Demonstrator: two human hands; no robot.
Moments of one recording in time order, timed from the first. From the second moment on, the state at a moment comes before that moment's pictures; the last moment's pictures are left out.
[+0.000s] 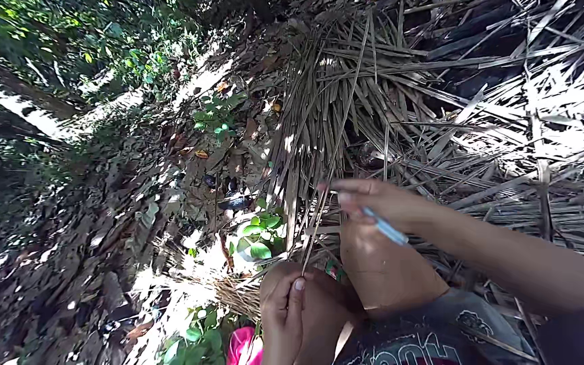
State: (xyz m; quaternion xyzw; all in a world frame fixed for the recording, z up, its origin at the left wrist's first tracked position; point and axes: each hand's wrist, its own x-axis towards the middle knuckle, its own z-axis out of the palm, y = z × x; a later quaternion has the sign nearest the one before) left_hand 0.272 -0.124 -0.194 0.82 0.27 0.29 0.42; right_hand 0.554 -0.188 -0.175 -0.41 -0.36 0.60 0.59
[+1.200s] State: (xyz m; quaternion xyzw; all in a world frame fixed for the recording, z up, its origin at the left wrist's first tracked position) left_hand 0.244 -0.104 -0.179 0.69 0.27 0.21 0.64; right_hand 0.600 -0.181 -0.169 -0.38 -0.32 0.49 0.71
